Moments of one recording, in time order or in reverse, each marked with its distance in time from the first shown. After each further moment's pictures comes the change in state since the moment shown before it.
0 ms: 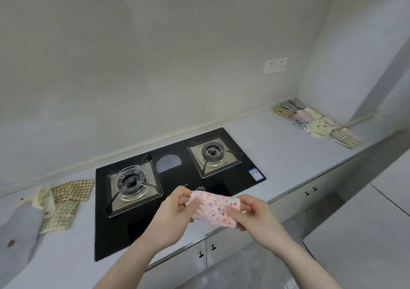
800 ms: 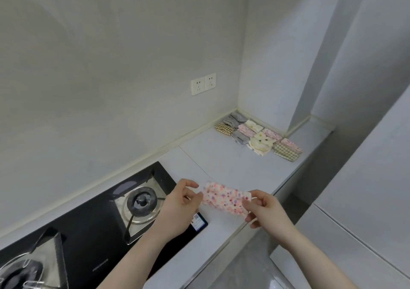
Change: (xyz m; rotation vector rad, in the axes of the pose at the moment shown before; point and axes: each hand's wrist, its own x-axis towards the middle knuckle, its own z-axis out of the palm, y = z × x) left_hand 0.255 0.136 0.204 -0.003 -0.156 0.089; right_hand 0.126 0.023 -0.291 0.087 0.363 0.155
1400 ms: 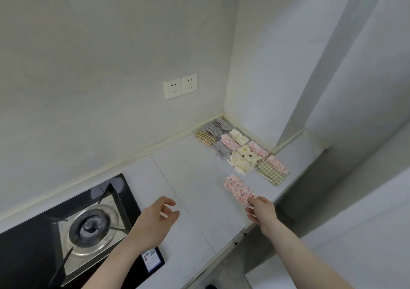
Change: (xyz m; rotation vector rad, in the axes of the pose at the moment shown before) left_hand 0.140 -0.009 0.073 0.191 -0.023 -0.161; right_hand 0.239 0.069 -0.125 0.320 0.283 0.405
